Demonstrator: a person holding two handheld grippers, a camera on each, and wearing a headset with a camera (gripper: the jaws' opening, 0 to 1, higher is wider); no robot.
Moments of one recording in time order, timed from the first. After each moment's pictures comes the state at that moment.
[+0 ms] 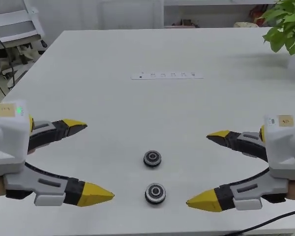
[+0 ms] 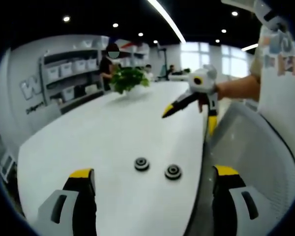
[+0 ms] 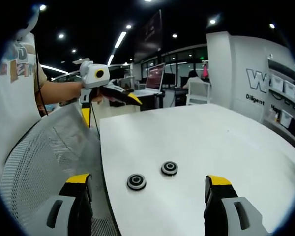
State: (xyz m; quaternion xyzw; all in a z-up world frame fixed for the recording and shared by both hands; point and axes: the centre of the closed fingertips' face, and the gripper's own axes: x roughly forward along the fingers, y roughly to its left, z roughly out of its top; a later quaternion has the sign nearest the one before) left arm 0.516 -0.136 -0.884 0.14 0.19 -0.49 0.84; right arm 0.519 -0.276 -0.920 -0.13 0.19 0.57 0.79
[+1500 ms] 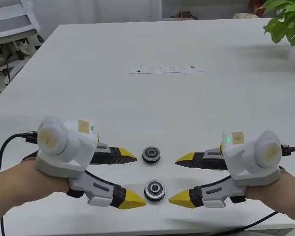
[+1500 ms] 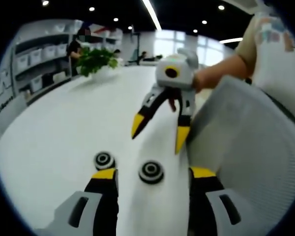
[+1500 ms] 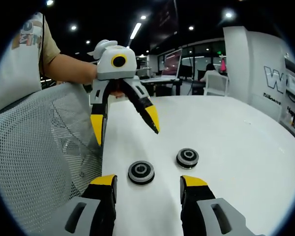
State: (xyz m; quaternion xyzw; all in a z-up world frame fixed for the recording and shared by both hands) left arm 0.507 -0.204 -0.962 0.16 0.26 -0.60 0.74; right arm 0.518 -0.244 -0.985 -0.15 0.21 0.62 0.74
